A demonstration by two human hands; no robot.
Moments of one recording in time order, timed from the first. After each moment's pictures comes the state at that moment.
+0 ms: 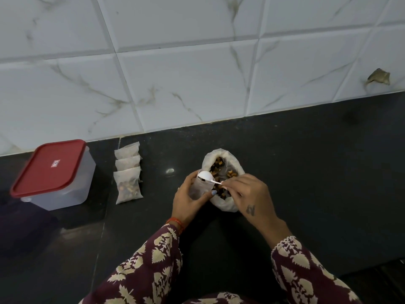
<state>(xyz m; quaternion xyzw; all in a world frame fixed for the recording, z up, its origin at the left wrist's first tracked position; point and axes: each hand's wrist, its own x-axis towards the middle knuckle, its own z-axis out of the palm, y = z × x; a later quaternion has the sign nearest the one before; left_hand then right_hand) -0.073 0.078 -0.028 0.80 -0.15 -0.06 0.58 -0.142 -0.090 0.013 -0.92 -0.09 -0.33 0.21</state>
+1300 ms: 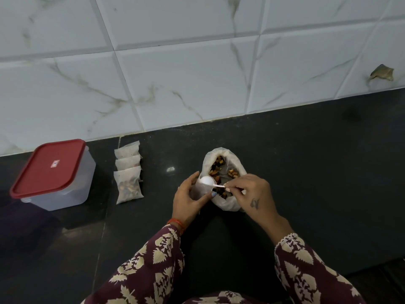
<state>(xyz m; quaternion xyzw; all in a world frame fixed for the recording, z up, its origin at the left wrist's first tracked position) -0.070 0.081 -0.039 0.80 -0.13 -0.06 0.58 -0.137 -0.093 0.006 -0.91 -0.03 -0.31 0.29</state>
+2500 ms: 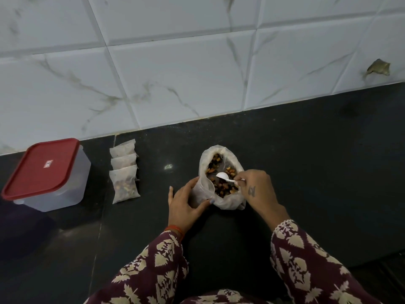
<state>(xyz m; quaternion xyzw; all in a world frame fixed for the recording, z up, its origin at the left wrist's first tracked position) -0.071 0.087 -0.069 0.88 -0.20 0.03 0.42 -0.127 -0.107 0.019 -0.96 0.13 -0.08 0.25</state>
